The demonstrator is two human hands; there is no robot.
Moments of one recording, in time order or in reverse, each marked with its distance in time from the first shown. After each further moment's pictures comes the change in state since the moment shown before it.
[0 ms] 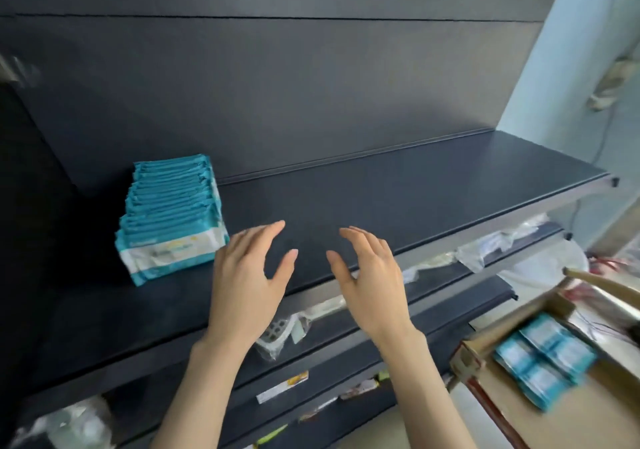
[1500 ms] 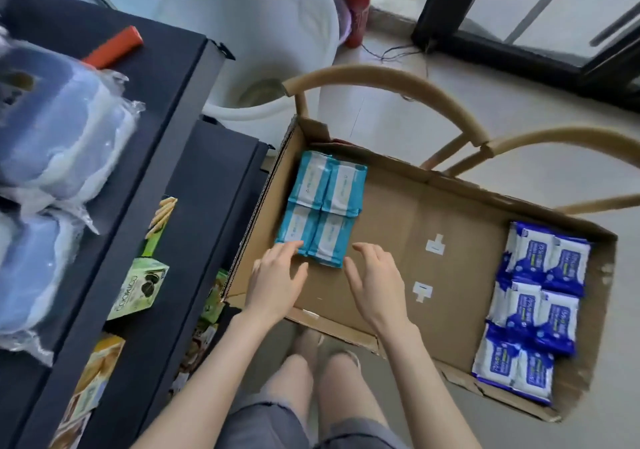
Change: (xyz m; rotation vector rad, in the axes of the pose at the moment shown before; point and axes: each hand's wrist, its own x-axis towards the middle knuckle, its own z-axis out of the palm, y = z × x) left_hand -0.099 0.341 0.663 -0.089 -1.353 0.137; right_hand -0.146 0.643 -0.163 -0.061 -0.078 1.206
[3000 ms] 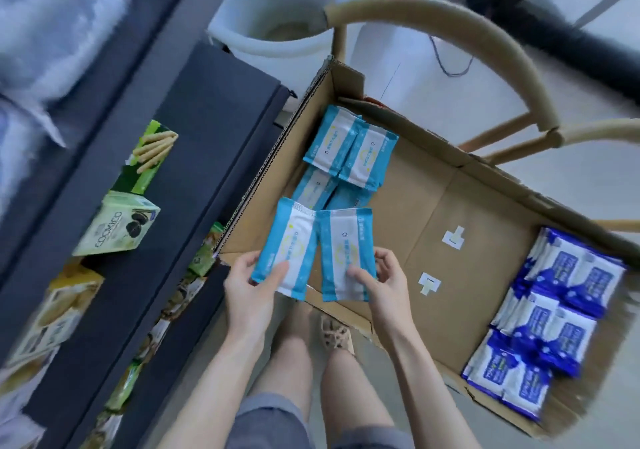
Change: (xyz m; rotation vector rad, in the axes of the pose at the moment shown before) left_hand -0.030 -0.048 0.061 -0.987 0.407 -0.548; right_hand 0.001 0.042 0.051 0.970 -0.179 0.427
